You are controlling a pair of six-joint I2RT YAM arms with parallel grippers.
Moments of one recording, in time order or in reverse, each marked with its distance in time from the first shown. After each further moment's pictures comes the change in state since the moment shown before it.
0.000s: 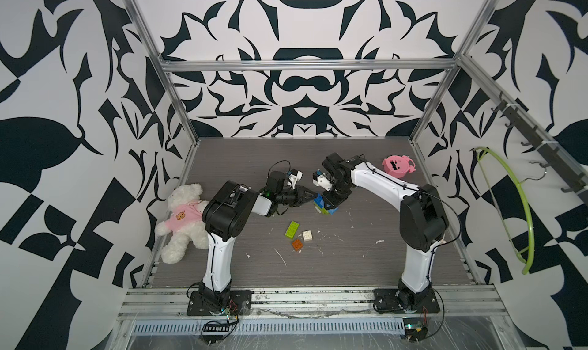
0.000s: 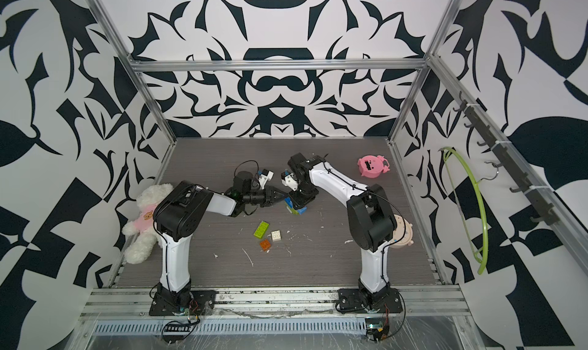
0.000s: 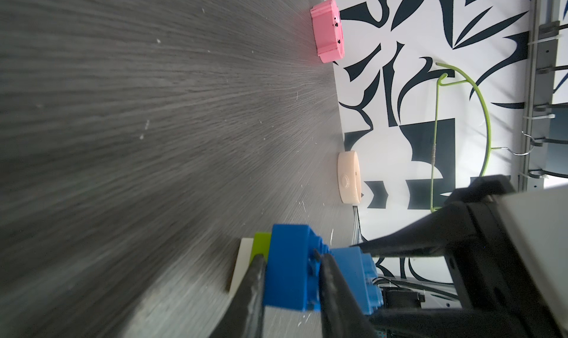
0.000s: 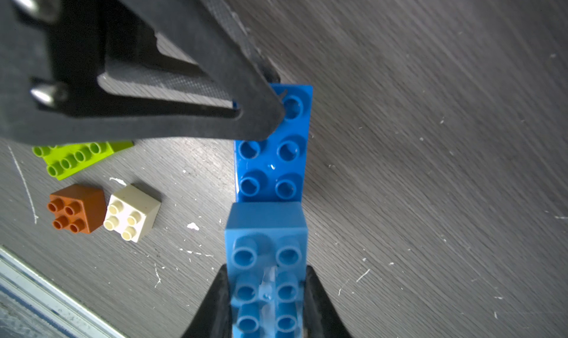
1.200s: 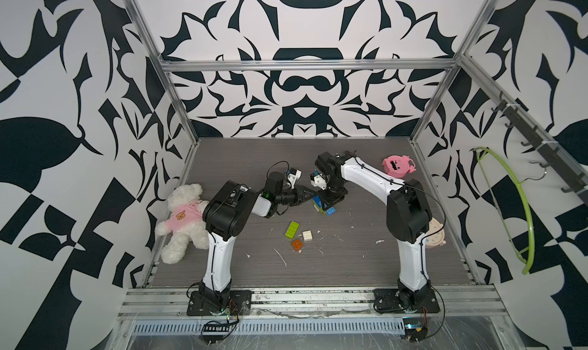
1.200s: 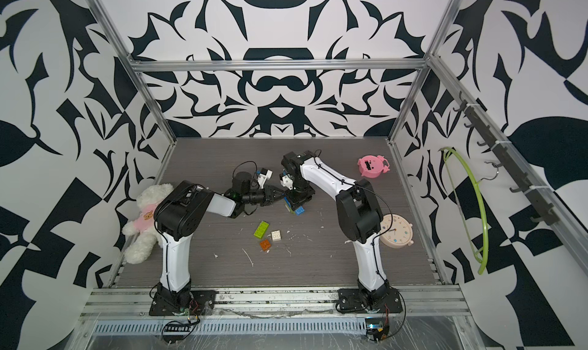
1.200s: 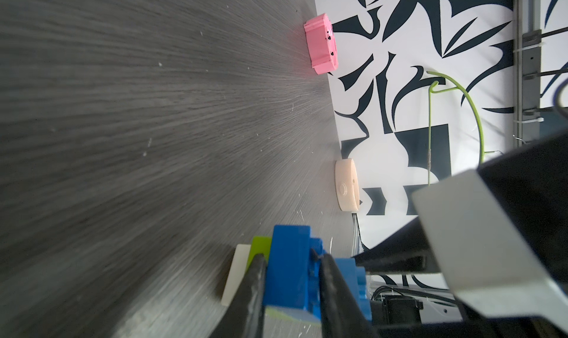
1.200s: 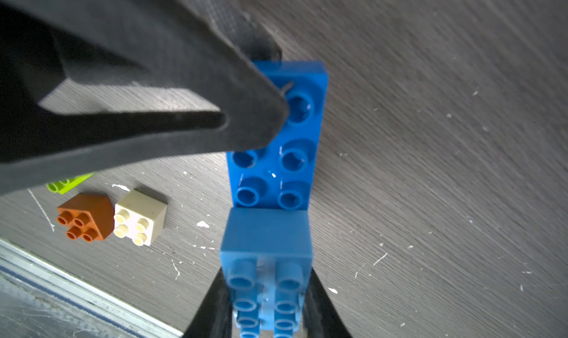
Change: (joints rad) left arm 0.002 0.009 -0.017 0.083 -0.019 -0.026; right arm 0.023 0.155 0.199 -0.193 0.012 0.098
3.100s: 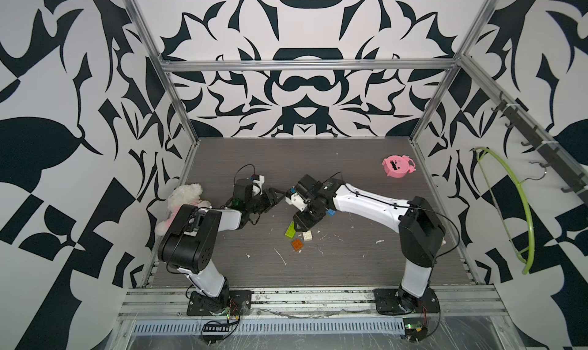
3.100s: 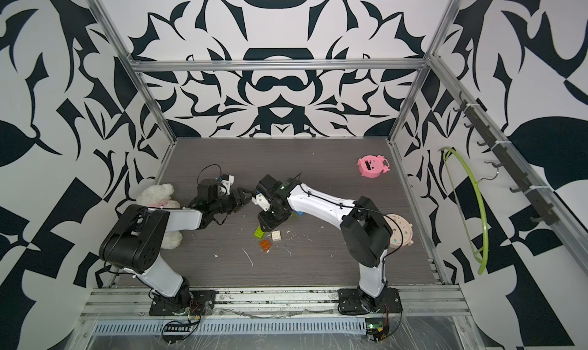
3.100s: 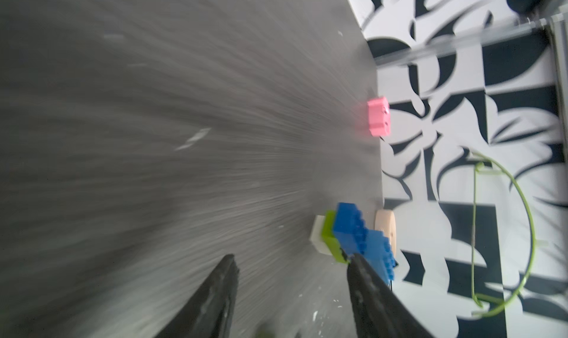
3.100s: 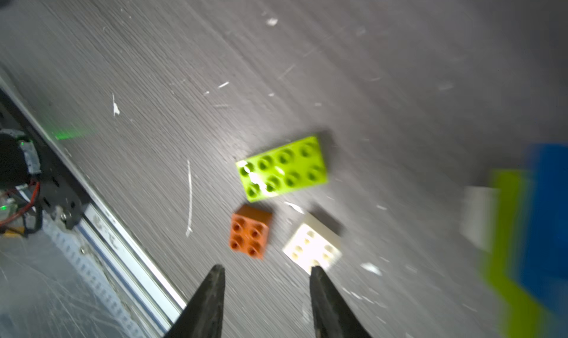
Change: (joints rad) left arm 0.270 -0.452 -0.392 -0.260 -0.217 0.063; right arm 0.301 -0.196 -0.322 0.447 -0.131 0.285
